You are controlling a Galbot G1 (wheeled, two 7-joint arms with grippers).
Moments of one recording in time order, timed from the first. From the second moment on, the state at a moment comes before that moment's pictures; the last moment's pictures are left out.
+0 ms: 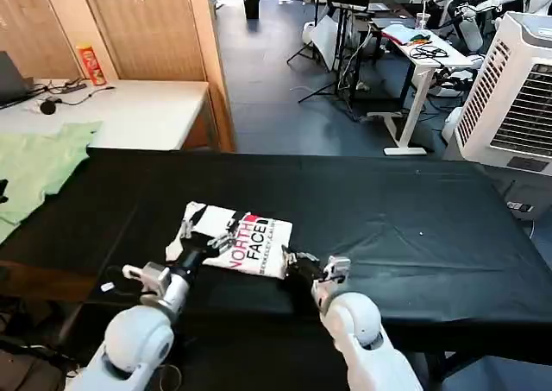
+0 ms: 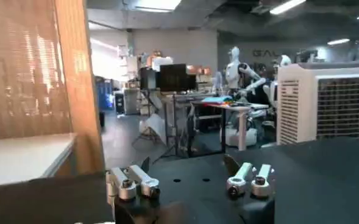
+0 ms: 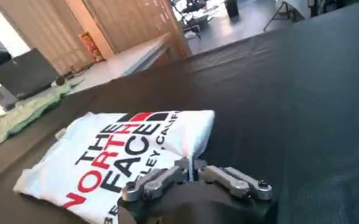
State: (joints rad) left arm 1.28 -1.10 -0.34 -2.07 -0.38 0.22 -0.07; right arm -1.11 1.44 0.23 1.77 0.51 -0.54 0.04
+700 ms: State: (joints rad) left arm 1.38 -1.09 -0.43 -1.99 -0.43 0.10 -0.03; right arm -1.25 1.15 0.40 1.95 0.53 -0.46 0.14
